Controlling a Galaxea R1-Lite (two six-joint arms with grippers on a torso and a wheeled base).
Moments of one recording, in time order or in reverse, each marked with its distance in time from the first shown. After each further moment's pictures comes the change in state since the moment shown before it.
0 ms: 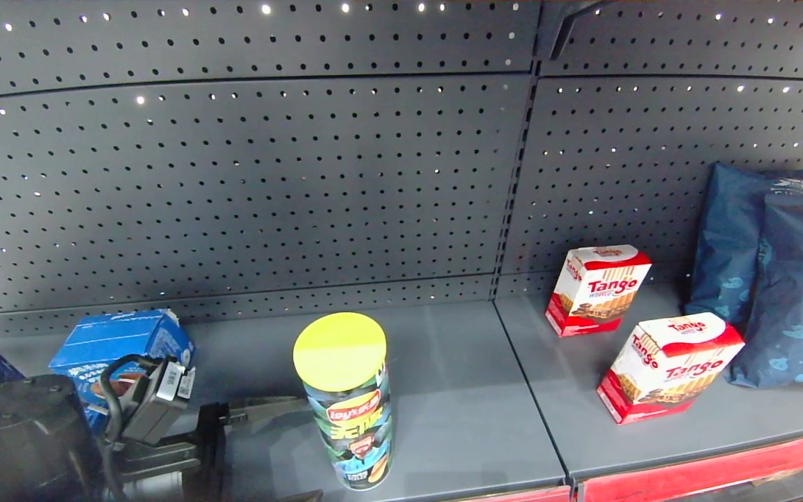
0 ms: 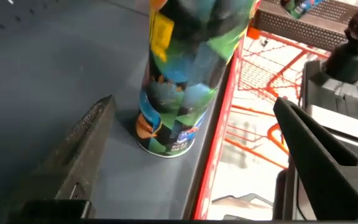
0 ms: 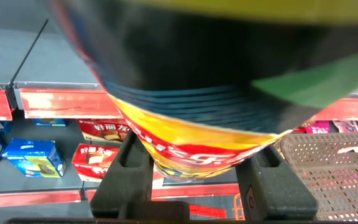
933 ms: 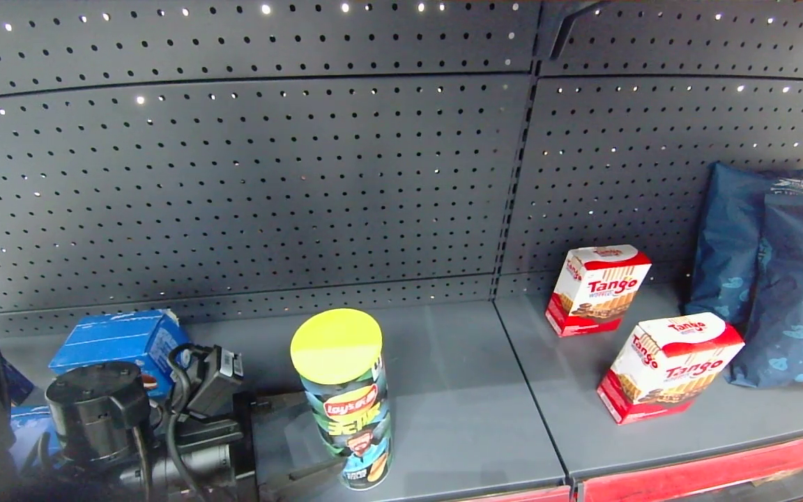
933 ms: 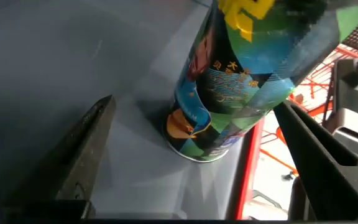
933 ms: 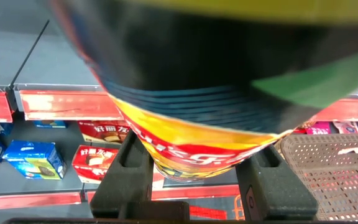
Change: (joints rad) left arm -0.022 0.144 -0.089 0.005 0.109 -0.006; right arm 0.001 0.000 0.006 -0.013 -0.001 0.002
